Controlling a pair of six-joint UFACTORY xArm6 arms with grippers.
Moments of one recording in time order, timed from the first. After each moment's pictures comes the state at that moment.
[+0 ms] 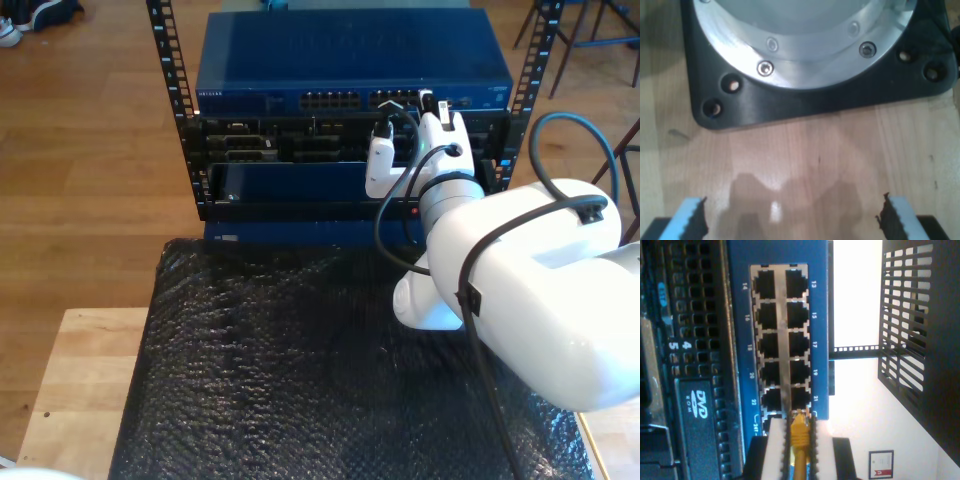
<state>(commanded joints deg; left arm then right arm) 86.2 -27.3 -5.9 -4.5 58.2 -171.8 20.8 39.9 -65.6 19.4 -69.3 -97.6</state>
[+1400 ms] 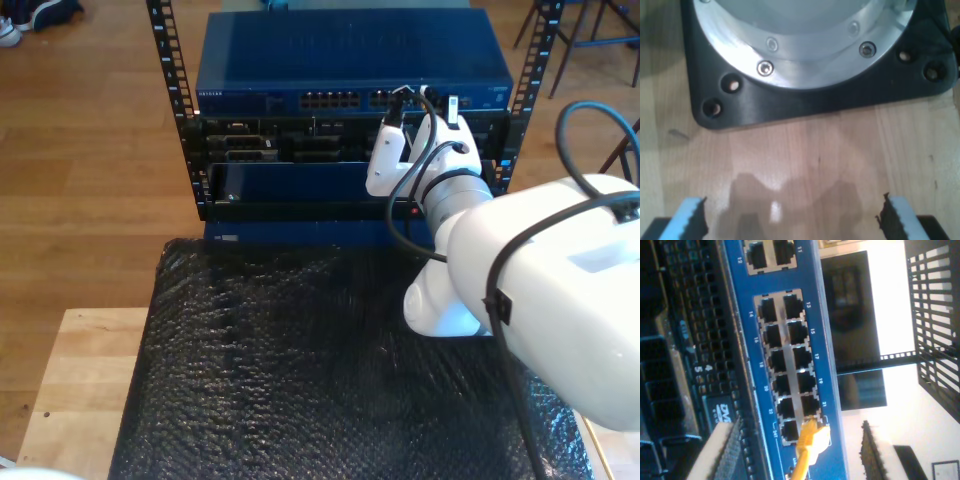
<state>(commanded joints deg) 86.2 -27.3 -5.9 -4.5 58.2 -171.8 20.9 29.8 -55.9 16.8 -61.6 -88.4</state>
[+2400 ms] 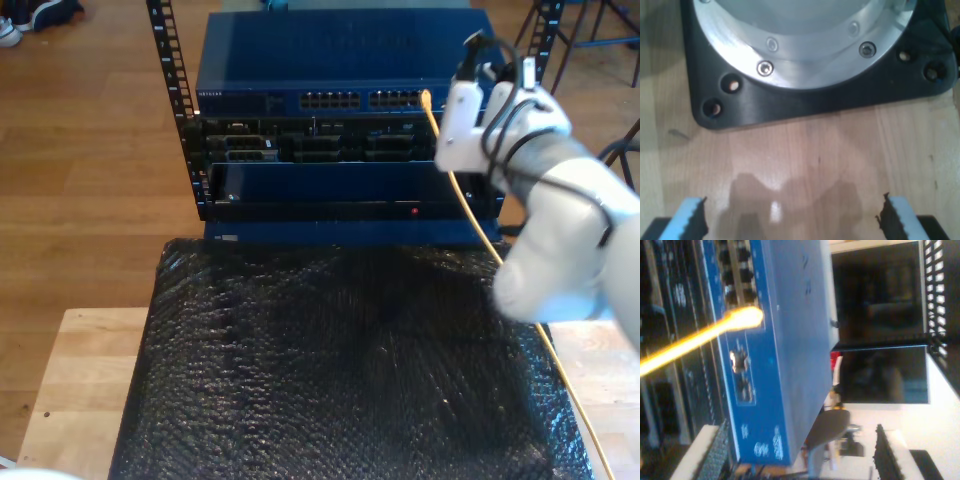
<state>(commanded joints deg) 86.2 -27.3 -5.9 -4.5 58.2 -171.8 7.8 1.7 -41.5 3.6 -29.3 -88.7</state>
